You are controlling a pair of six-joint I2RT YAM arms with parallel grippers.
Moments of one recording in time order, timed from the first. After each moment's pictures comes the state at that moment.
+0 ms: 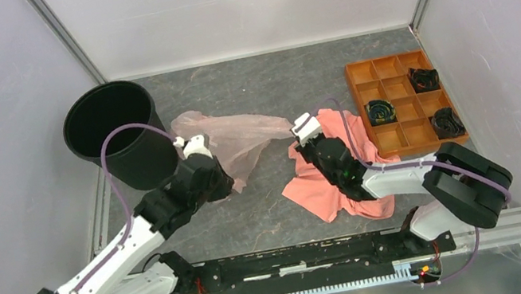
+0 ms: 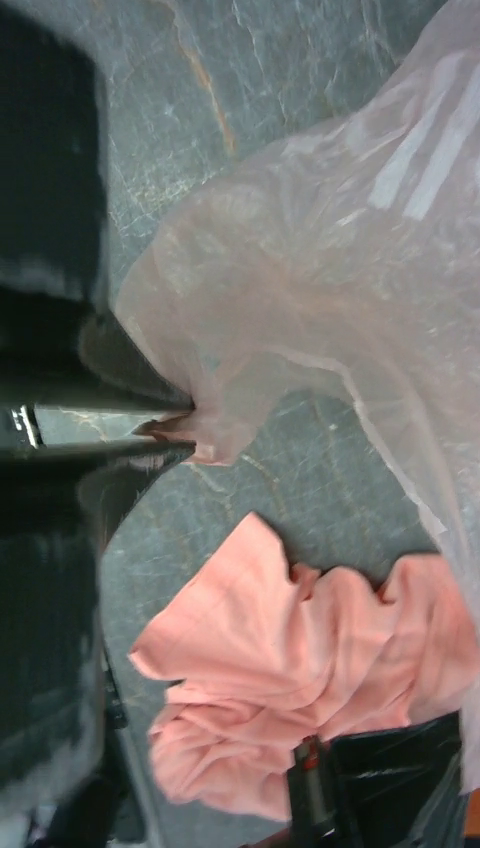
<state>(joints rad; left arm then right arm) -0.79 0.92 0.80 -0.64 -0.32 -0.73 0.84 1.44 0.50 0.75 0.47 -0.13</state>
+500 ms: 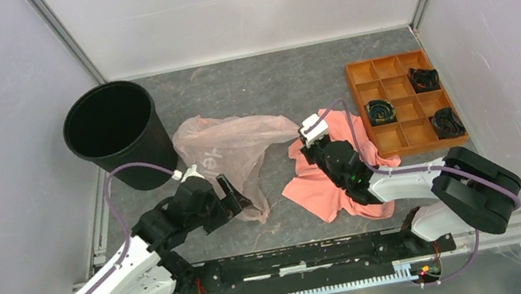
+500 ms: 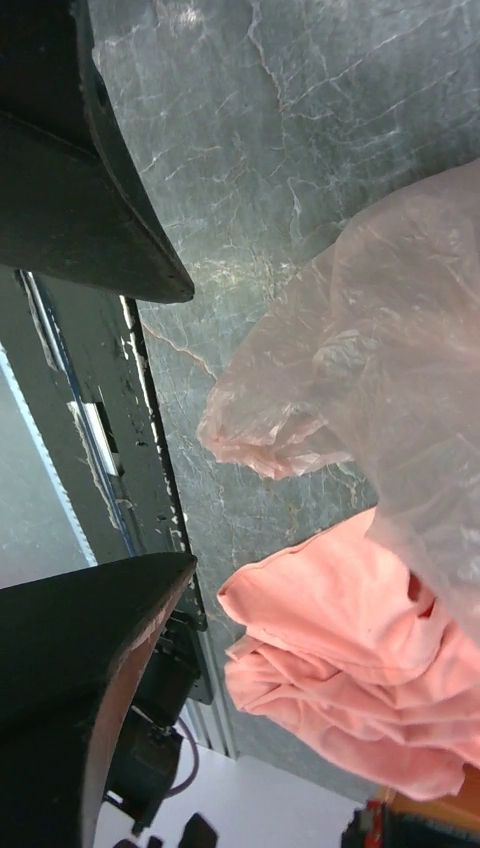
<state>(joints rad) -0.79 0.69 0.57 -0.71 -0.06 -1.05 0.84 1.37 0.41 0.82 0.44 -0.10</state>
